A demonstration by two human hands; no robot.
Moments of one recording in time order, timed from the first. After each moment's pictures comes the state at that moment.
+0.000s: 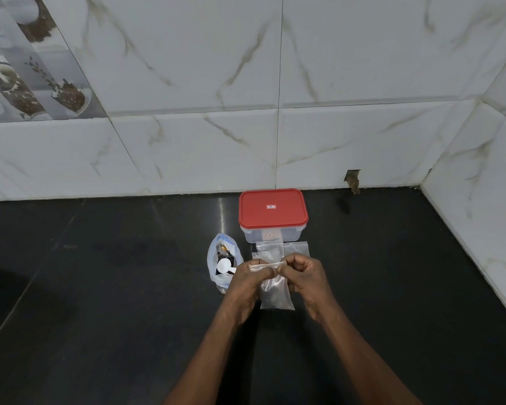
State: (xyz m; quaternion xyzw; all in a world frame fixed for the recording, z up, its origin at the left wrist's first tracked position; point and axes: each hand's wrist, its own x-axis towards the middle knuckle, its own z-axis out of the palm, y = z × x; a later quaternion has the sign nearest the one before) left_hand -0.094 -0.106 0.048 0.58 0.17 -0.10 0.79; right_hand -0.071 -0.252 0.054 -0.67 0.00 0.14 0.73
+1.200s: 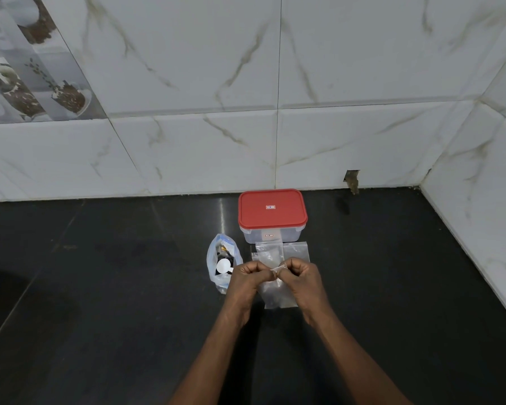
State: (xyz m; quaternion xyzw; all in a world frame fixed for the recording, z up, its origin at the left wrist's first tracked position) left_hand -0.097 -0.107 0.047 0.66 0.18 -0.06 0.72; right_hand -0.076 -0.246 0.049 -0.73 0.00 0.09 0.68
